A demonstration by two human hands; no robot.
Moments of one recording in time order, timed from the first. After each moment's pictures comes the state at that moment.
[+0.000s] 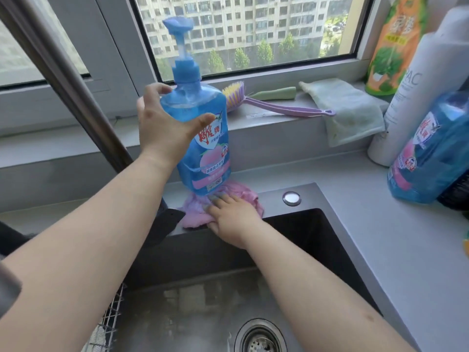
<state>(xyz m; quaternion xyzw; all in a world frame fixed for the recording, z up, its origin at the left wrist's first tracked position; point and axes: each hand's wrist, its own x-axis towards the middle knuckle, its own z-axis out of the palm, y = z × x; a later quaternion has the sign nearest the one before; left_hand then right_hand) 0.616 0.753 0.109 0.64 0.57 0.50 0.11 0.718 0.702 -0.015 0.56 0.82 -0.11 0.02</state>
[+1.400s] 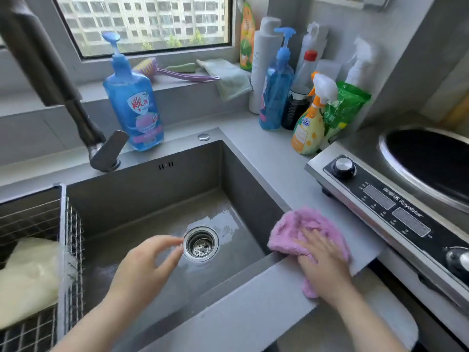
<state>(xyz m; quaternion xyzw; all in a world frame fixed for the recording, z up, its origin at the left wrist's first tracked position) 0.539 0.418 0.012 0.82 0.43 0.23 0.30 0.792 0.278 -0.019 0.87 0.44 -0.16 -0.17</state>
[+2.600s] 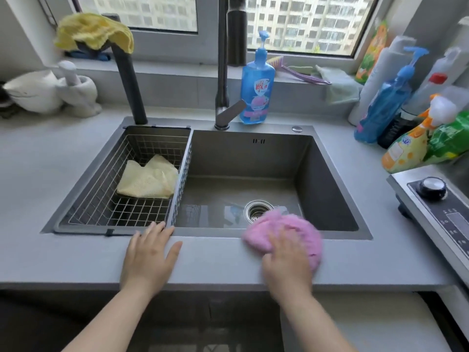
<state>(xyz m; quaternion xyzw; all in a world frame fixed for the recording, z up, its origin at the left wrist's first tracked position) 0.419 0.285 -0.042 0.69 0.71 0.14 0.09 0.649 0.266 -0.036 0.75 0.64 -0.03 -0.13</state>
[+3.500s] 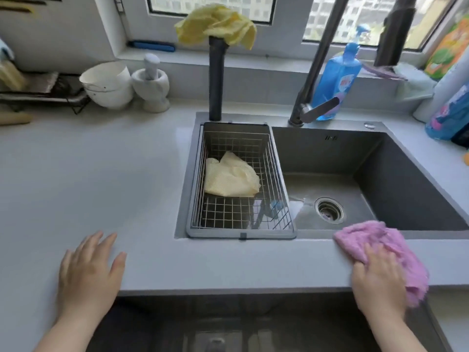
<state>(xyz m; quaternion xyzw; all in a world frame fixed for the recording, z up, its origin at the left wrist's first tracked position) 0.101 0.288 -0.048 0.60 0.78 0.18 0.02 0.509 0.254 -0.033 0.87 0.47 -0.06 -0.12</state>
